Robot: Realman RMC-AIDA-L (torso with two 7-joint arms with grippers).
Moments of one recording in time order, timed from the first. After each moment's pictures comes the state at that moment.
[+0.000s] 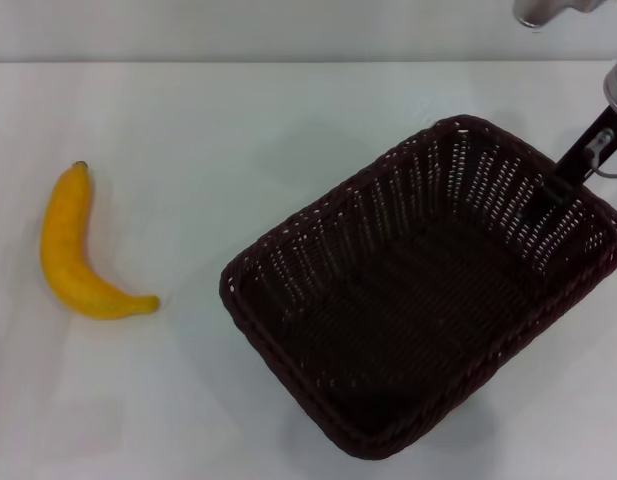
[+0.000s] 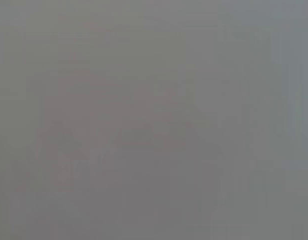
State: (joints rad) left arm -0.22 -2.08 0.82 0.09 -2.77 -1.63 2.82; right arm 0.96 2.01 -1.15 -0.99 0.39 1.65 -0.62
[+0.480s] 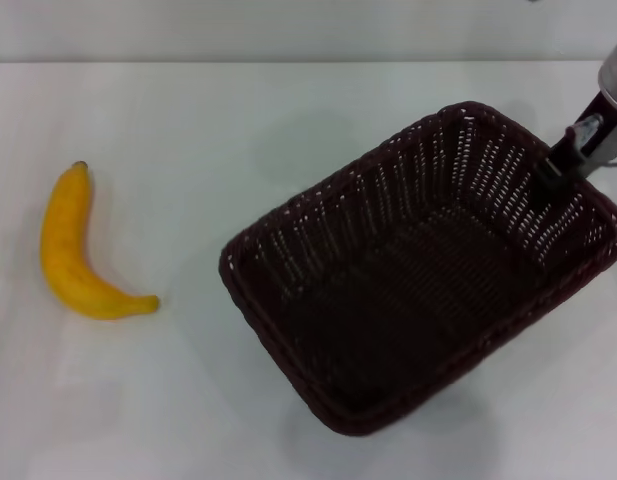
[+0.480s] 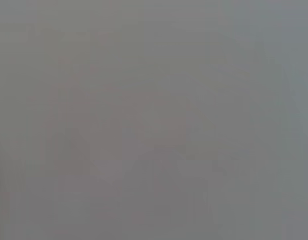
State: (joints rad) left arm -0.24 -2.07 0.81 0.16 -2.82 -1.60 2.82; right arm 0.99 2.01 -1.16 -0.98 0.34 1.64 -0.32
